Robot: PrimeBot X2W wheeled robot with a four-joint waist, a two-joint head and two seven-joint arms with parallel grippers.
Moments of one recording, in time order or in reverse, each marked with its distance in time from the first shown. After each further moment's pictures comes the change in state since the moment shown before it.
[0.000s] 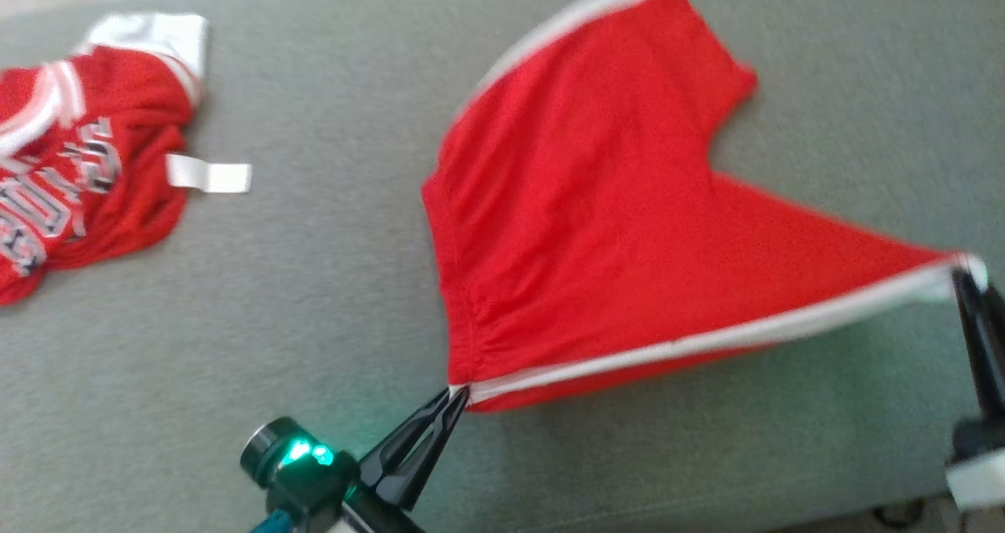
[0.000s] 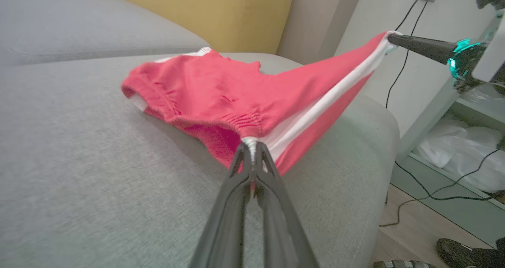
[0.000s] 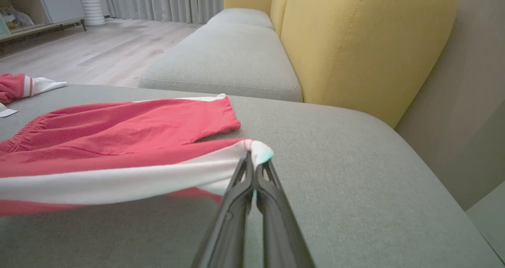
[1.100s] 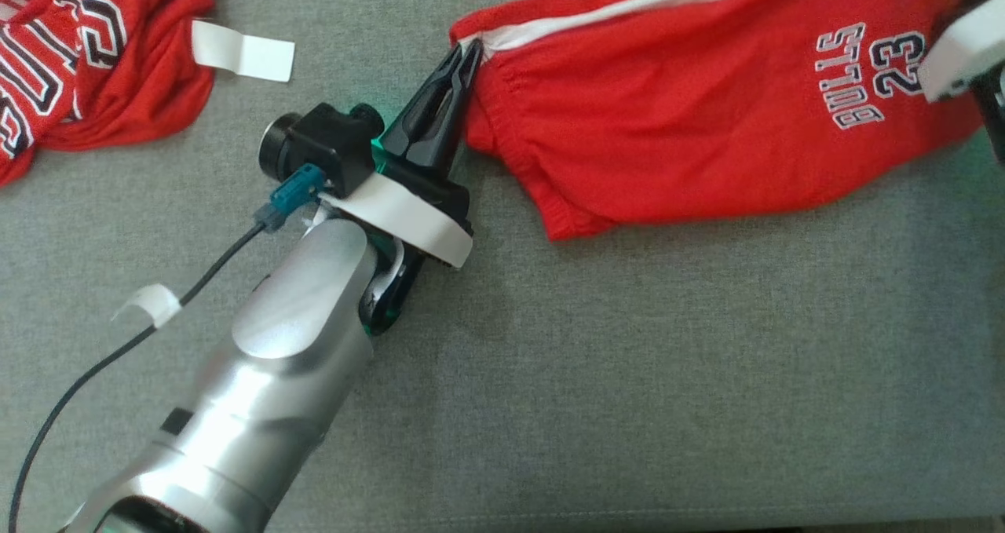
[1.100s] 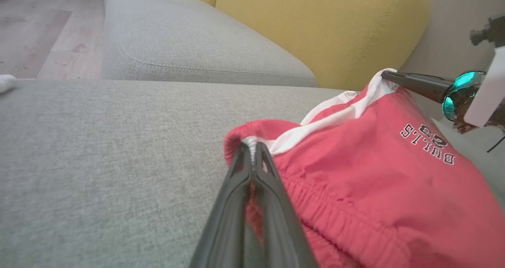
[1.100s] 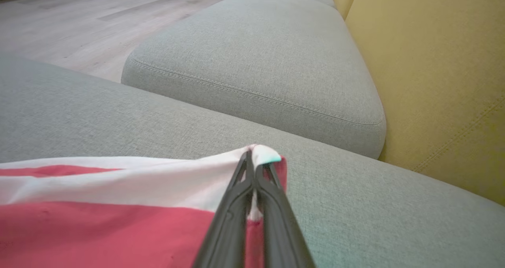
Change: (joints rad) left arm -0.667 -0.330 0.107 0.534 -0.113 -0.058 0.001; right arm -1.109 -0.047 0.413 0.812 -0.041 0.000 0.008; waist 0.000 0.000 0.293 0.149
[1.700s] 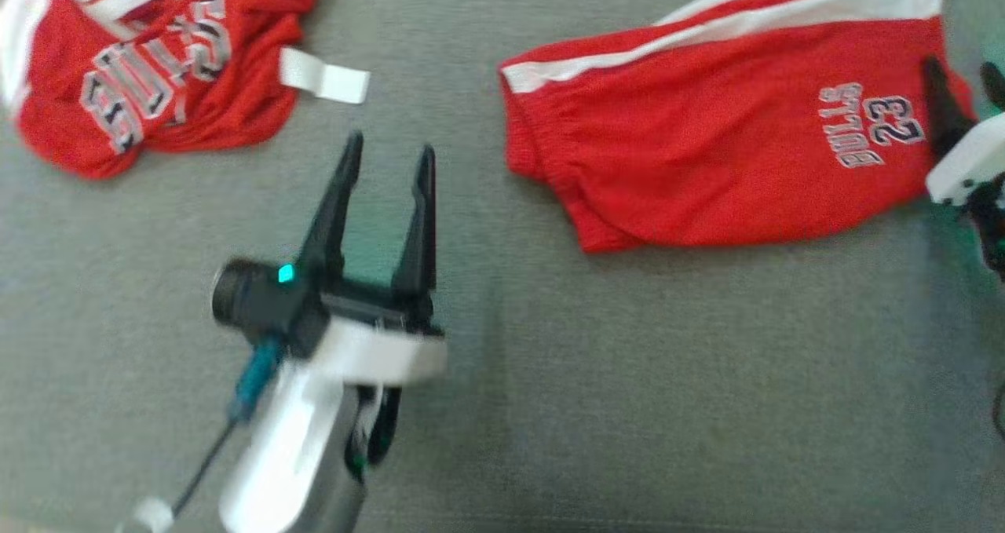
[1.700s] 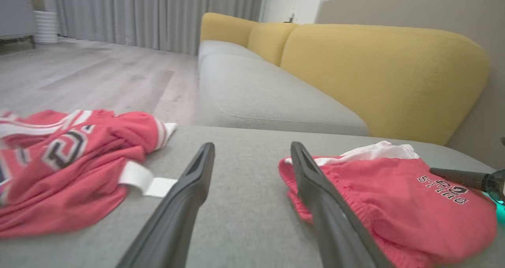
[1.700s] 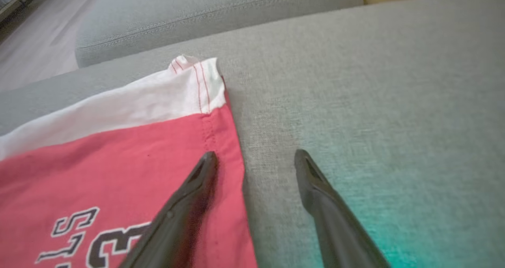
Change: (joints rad) left arm 0.418 -0.037 0.275 -0.388 0.240 0.158 0.001; right arm 0.093 0.016 0.014 0.333 0.408 0.000 0.046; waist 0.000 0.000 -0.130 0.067
